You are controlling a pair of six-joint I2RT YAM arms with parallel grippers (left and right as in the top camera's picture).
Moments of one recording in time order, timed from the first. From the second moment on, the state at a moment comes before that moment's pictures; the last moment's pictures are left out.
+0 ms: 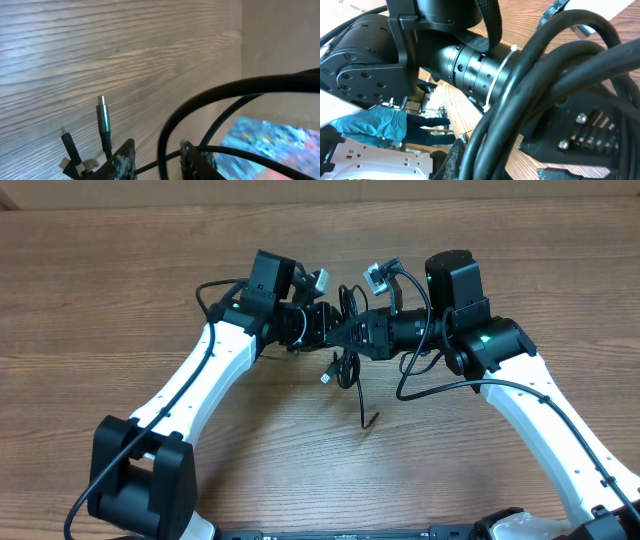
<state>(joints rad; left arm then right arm) -0.37 1.73 1.30 -0.54 0.74 -0.52 0.37 1.46 1.20 -0.43 -0.98 0.38</state>
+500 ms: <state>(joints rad) -0.18 1.73 1.30 -0.65 0.93 -0.25 0.37 1.46 1.20 -0.46 -0.98 0.38</state>
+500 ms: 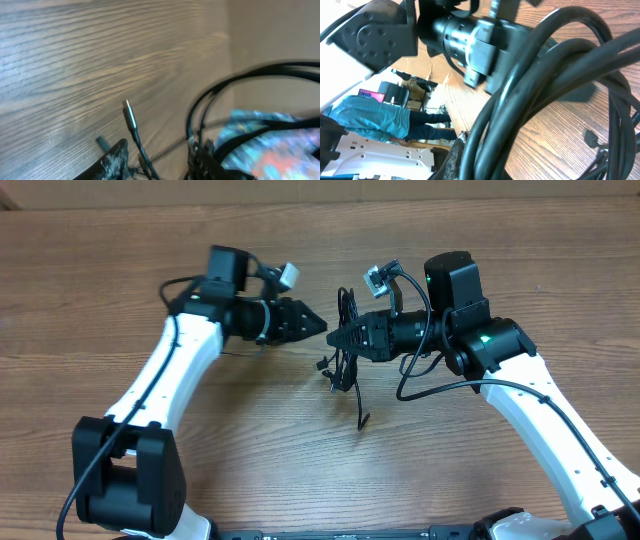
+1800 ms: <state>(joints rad) -0.41 1.93 1.30 -0.39 0.78 -0.43 0.36 1.46 1.20 -0.51 -0.95 0.39</state>
